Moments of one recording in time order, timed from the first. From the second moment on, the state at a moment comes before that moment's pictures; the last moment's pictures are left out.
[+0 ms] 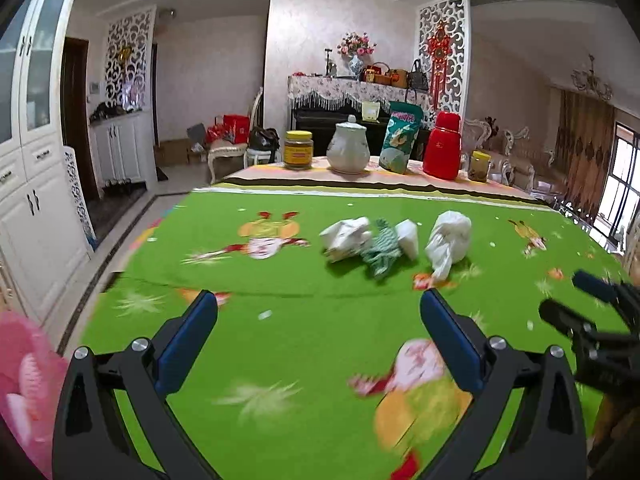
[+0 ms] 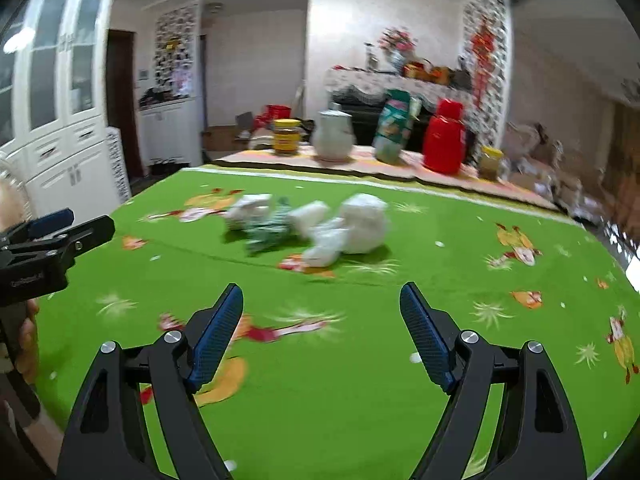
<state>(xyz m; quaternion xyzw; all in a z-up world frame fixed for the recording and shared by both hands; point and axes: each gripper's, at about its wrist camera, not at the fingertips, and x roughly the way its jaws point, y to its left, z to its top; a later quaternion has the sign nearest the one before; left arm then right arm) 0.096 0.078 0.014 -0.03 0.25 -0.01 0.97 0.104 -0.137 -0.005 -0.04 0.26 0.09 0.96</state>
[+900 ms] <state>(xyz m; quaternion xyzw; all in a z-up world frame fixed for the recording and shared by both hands) 0.217 0.084 -0.032 -0.06 0.28 0.00 0.96 0.294 -0.139 -0.058 0.05 0.35 0.00 0.94</state>
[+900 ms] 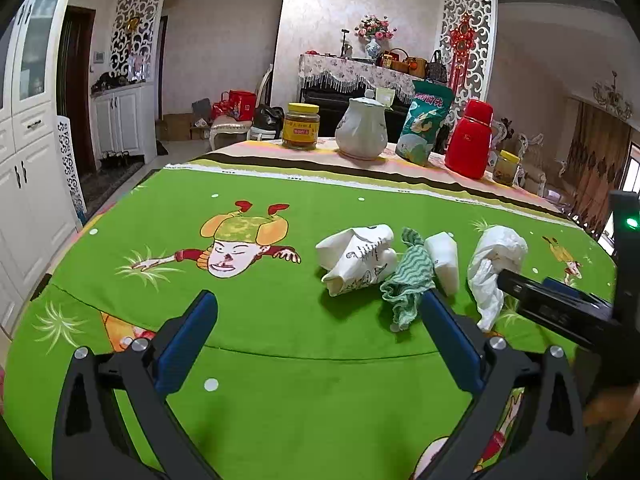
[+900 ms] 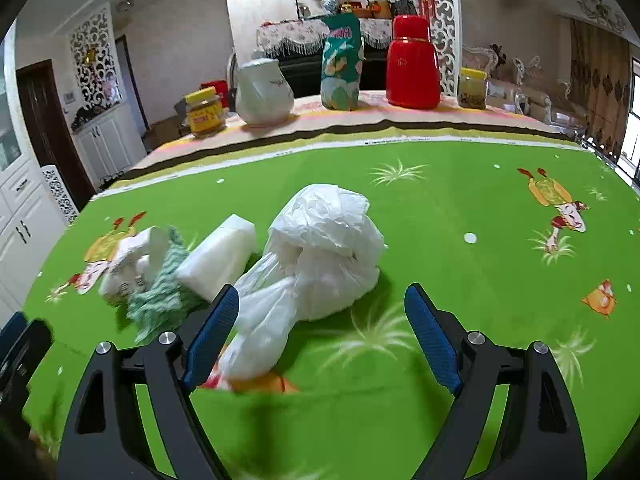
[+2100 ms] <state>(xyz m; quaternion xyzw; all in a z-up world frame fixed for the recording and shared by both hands) 0.212 0.075 -0.033 -0.04 0.29 -0.03 0.95 0.188 -0.146 -0.047 0.08 0.33 0.01 0.94</state>
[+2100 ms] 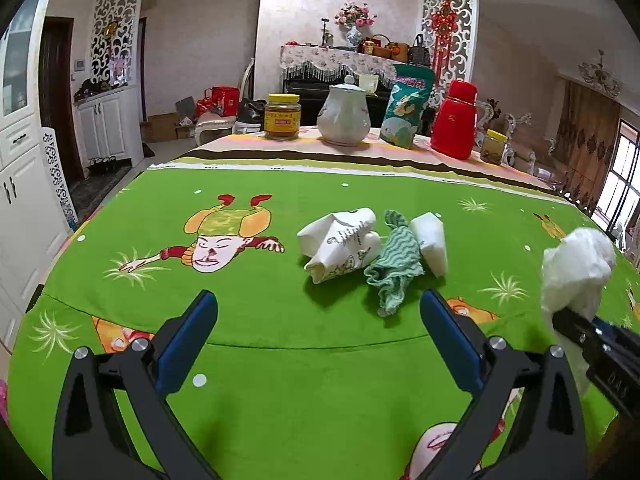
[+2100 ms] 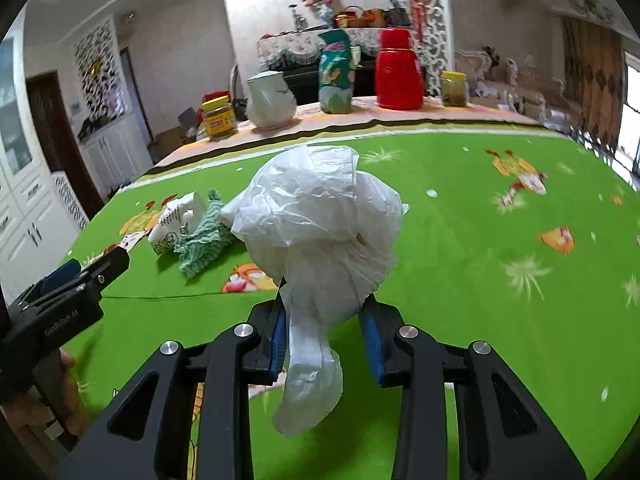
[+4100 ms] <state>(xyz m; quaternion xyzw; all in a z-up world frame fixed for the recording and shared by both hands) 0.125 0.042 -0.015 0.01 0.28 -0.03 0.96 0.195 -0.169 -0.053 0.13 0.32 -0.01 0.94</state>
